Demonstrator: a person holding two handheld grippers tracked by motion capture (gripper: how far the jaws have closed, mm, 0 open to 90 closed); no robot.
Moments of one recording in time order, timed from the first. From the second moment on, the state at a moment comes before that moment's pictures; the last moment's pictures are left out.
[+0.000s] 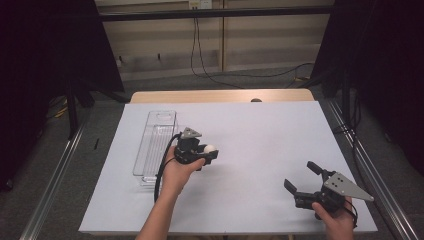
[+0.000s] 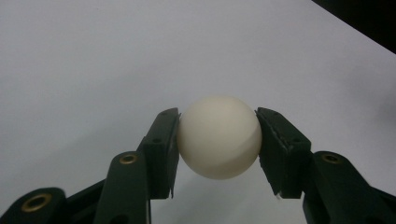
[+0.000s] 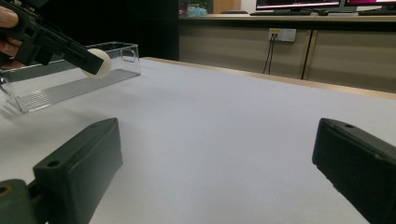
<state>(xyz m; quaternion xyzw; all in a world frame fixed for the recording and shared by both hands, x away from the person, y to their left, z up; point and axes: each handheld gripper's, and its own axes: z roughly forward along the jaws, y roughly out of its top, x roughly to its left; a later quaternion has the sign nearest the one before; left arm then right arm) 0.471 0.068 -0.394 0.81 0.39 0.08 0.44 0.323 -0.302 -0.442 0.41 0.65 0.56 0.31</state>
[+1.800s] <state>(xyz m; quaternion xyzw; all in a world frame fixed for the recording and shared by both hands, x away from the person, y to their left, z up) 0.475 0.099 -0.381 0.80 0.41 0.09 0.43 0.326 -0.302 -0.442 0.41 0.65 0.56 0.31</state>
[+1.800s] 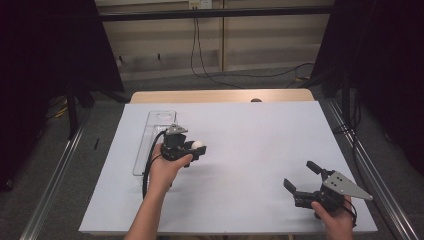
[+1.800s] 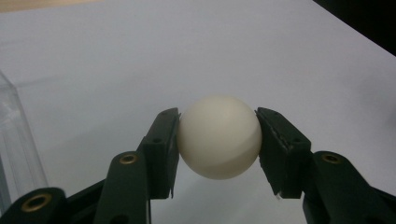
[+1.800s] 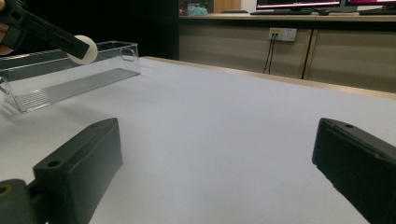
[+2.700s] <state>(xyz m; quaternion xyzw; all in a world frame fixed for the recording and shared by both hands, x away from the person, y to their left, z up) 0.474 0.116 -0.372 0.80 0.42 0.10 0.42 0.326 -0.301 -0.442 0.41 0.65 0.56 0.31</state>
